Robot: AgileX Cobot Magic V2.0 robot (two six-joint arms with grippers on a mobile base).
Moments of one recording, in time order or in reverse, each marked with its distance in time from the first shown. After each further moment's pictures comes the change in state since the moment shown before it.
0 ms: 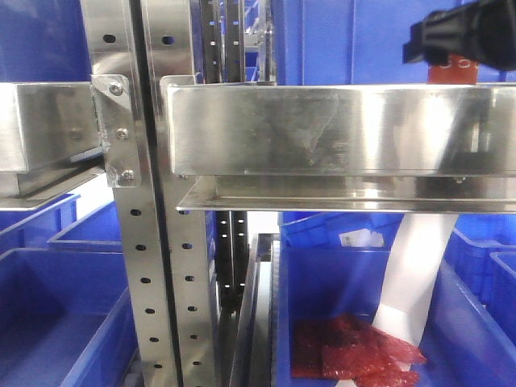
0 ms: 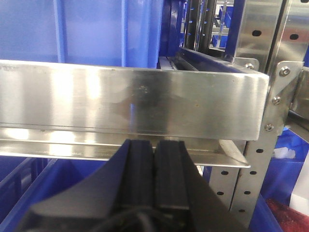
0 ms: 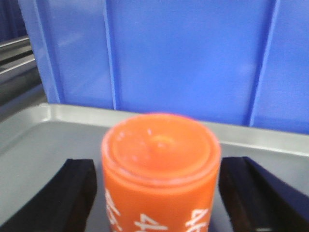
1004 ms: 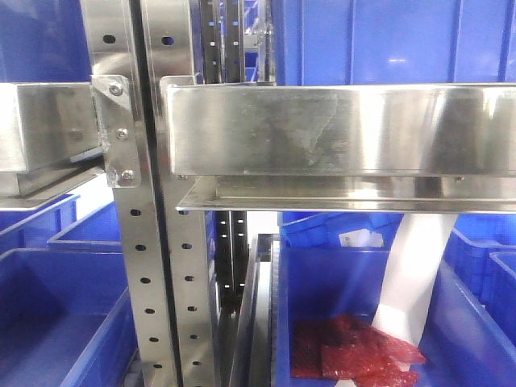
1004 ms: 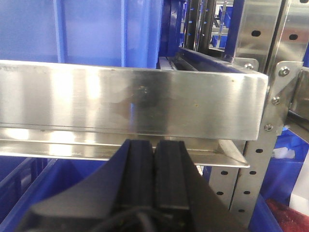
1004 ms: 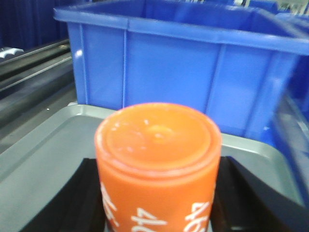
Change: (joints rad) left arm 0.000 0.000 0.000 0.000 0.000 0.000; right arm 0.000 -0.684 0.079 -0.093 0.584 0.000
